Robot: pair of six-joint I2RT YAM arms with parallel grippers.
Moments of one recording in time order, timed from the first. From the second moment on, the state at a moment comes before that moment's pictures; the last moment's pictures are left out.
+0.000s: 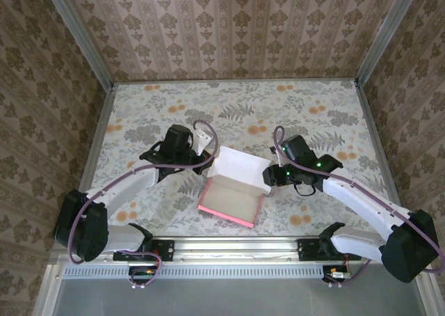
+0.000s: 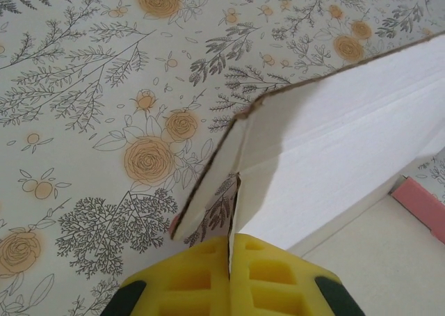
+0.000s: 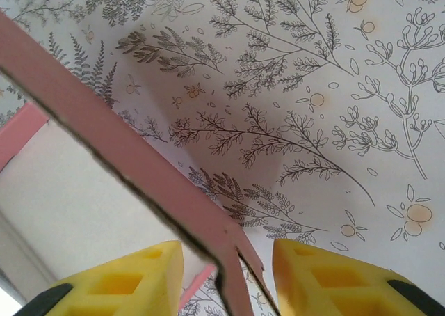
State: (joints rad) left arm -0.59 1.30 0.79 -0.26 0.39 0.06; right arm 0.53 1.13 0.79 -0.68 -0.19 0.37
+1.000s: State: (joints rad) left arm -0.72 1.30 0.82 -0.23 0.11 -0.21; right arm 0.62 1.16 0.90 -0.71 0.10 0.58
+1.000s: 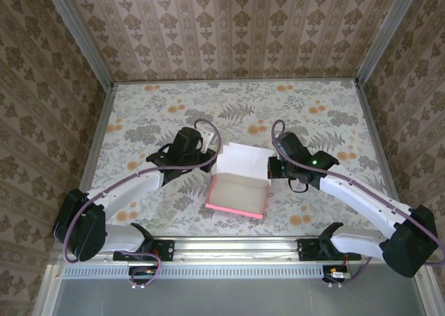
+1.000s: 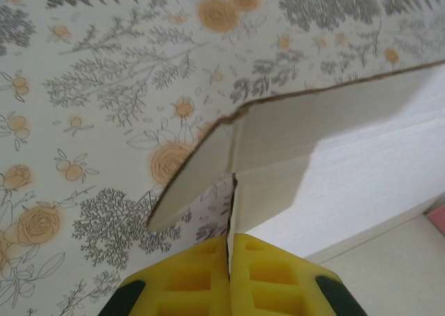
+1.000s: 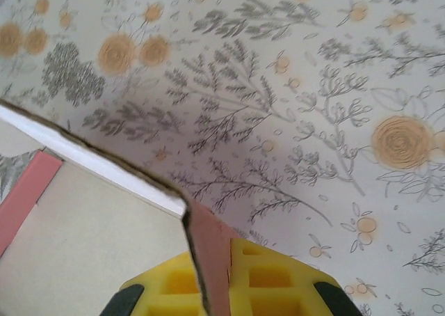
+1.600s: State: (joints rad) left arm -0.78 1.30 0.73 0.13 -0.16 -0.34; right arm 0.67 1.21 0.85 -0.40 0.45 0.68
